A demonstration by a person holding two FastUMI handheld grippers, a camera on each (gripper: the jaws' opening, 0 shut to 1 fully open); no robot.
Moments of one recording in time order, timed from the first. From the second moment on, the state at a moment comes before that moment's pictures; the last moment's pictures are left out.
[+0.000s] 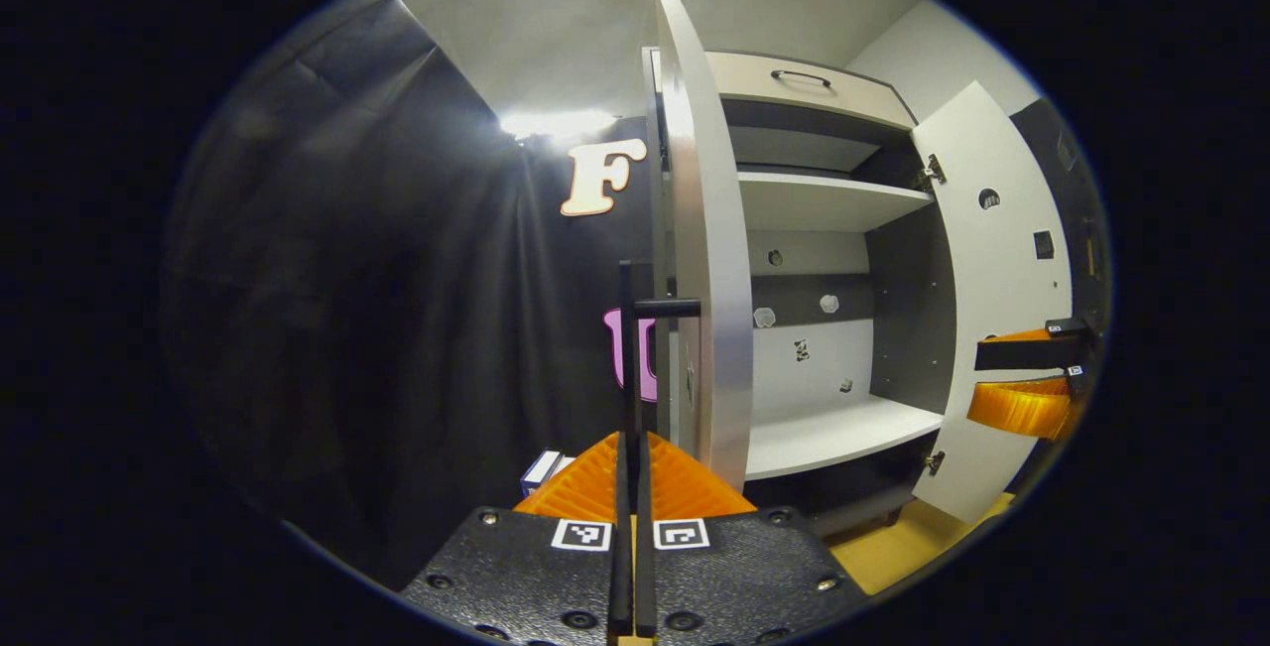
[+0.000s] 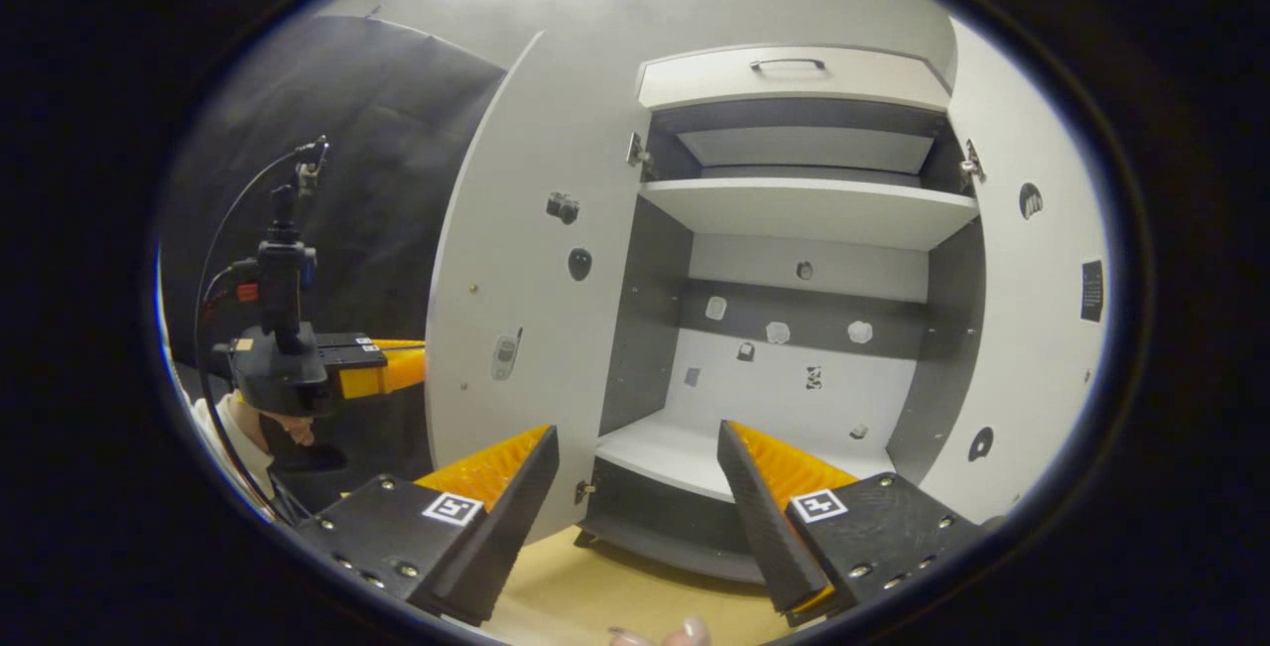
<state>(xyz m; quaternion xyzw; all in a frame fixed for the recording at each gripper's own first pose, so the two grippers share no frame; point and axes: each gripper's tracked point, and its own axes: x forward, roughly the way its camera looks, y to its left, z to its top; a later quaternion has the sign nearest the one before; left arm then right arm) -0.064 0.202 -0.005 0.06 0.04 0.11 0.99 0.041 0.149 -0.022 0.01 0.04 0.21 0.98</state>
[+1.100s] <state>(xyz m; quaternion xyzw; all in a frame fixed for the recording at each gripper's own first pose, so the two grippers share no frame) -0.095 0.013 0.019 0.06 0.01 0.05 1.00 -0.039 0.032 -0.018 0.03 0.06 0.20 0.98</state>
